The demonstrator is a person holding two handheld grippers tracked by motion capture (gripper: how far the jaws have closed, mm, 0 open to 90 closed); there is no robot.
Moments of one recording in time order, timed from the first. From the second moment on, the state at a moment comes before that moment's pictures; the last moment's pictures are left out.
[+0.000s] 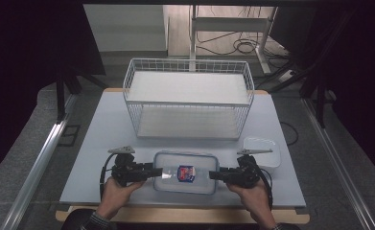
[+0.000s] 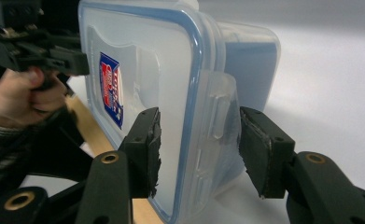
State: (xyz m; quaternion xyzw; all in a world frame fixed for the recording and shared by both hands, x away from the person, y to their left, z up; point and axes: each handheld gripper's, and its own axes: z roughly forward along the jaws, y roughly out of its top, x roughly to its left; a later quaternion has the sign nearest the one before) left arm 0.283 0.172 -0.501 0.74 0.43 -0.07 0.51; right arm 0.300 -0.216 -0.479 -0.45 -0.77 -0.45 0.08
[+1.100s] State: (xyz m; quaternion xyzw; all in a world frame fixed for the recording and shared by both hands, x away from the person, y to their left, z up) left arm 0.308 0.177 -0.425 0.74 0.41 0.00 0.54; right arm 0.331 -0.211 -0.414 -0.41 -0.75 -0.52 0.02
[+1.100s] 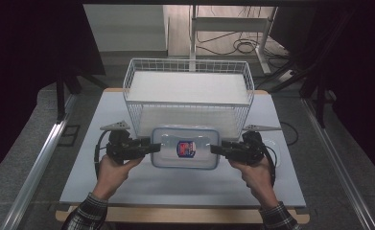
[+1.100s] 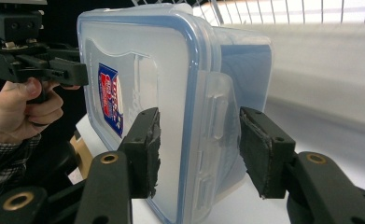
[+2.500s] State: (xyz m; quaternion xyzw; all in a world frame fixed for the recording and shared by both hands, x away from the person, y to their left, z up) left arm 0.371 0.186 -0.320 0.72 0.40 0.03 0.57; right arm 0.397 -0.200 -0.306 -0.38 -0.74 -0.55 -0.02
